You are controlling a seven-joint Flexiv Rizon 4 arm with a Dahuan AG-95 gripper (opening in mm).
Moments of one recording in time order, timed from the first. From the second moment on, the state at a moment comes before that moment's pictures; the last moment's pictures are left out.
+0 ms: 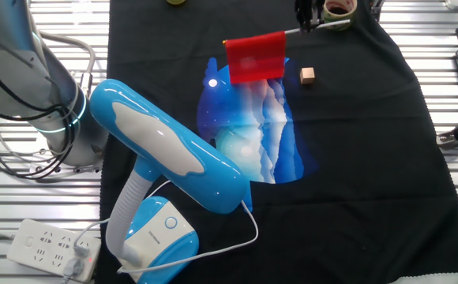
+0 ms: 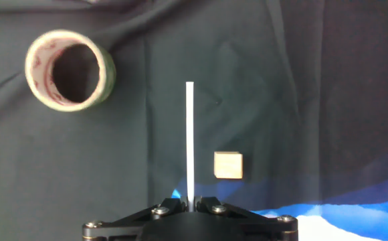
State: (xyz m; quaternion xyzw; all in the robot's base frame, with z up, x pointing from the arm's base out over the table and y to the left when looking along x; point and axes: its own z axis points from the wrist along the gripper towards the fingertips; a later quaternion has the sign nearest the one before) arm 0.528 0.214 0.126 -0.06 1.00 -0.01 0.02
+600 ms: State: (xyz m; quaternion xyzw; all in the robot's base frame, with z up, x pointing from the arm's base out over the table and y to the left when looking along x) arm 0.531 0.212 0.085 -0.06 1.00 -0.02 0.02
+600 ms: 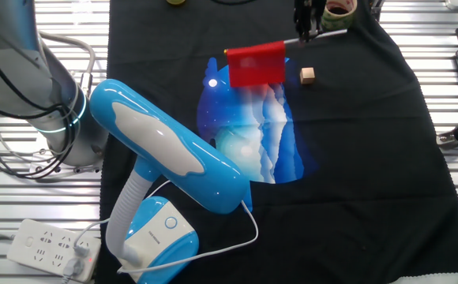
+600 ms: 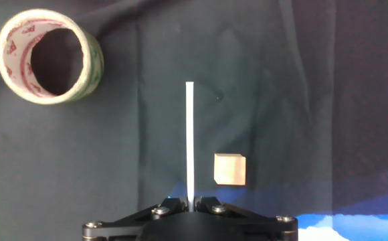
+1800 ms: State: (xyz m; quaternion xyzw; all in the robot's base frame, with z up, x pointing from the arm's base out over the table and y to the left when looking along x) arm 0.531 0.213 0.060 -0.06 1.00 -0.01 0.03
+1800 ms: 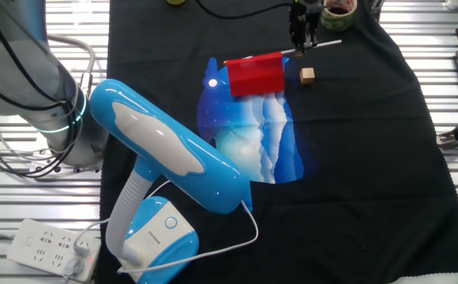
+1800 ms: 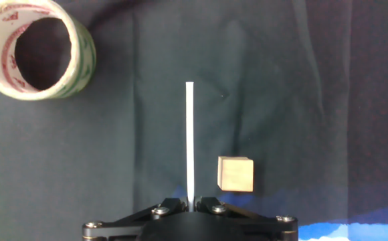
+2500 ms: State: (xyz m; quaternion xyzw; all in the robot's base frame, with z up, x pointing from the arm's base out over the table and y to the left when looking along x) arm 0.532 0.213 0.059 -0.07 1.00 -0.01 0.03
